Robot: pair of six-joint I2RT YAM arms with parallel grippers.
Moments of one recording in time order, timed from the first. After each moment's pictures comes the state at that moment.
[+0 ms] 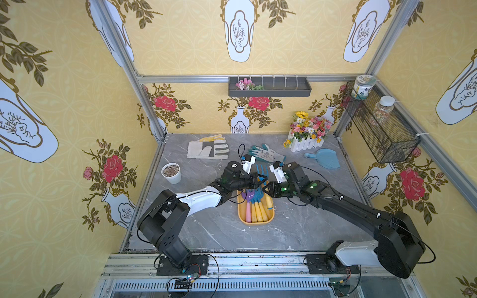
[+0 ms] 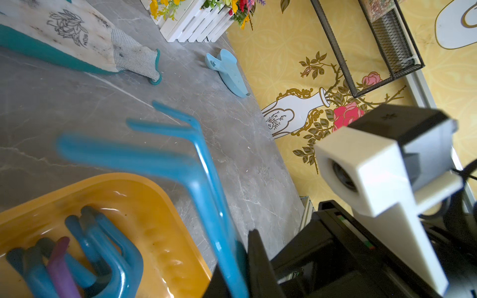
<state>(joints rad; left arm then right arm) -0.68 1.61 0.83 0.41 0.48 -0.74 0.62 1.33 0.87 -0.31 -0.33 0.52</state>
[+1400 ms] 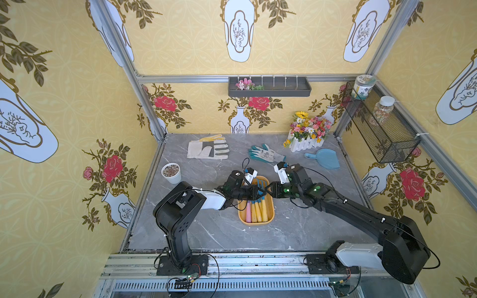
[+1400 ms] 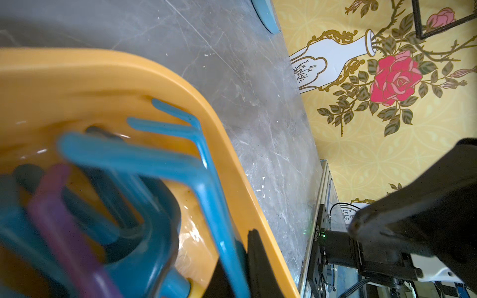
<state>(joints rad) -0.69 1.80 0.76 0.48 0.59 -0.72 0.60 1.28 0.82 -0.30 -0.26 0.54</state>
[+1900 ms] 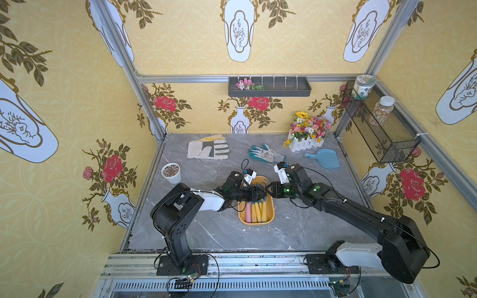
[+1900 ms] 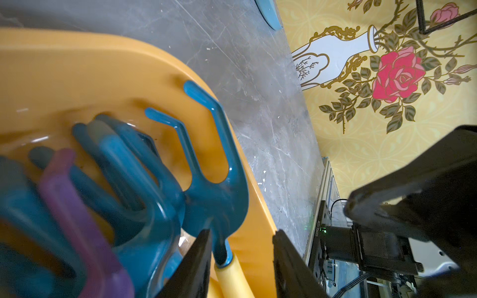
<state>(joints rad) -0.69 1.75 0.75 0.44 0.58 -0.71 0.60 1.29 0.82 -0.30 -0.26 0.54</state>
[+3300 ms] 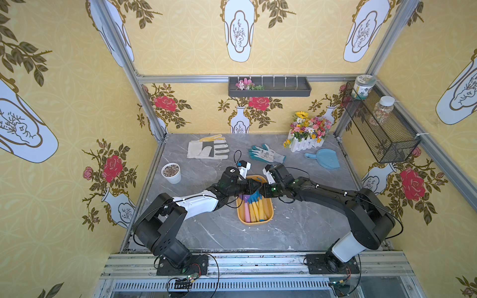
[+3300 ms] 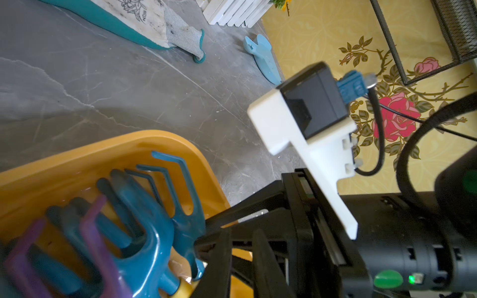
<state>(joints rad) -0.68 1.58 0.75 0.34 0.40 -0.70 0.64 1.63 0.95 -0.25 -0.24 0.50</state>
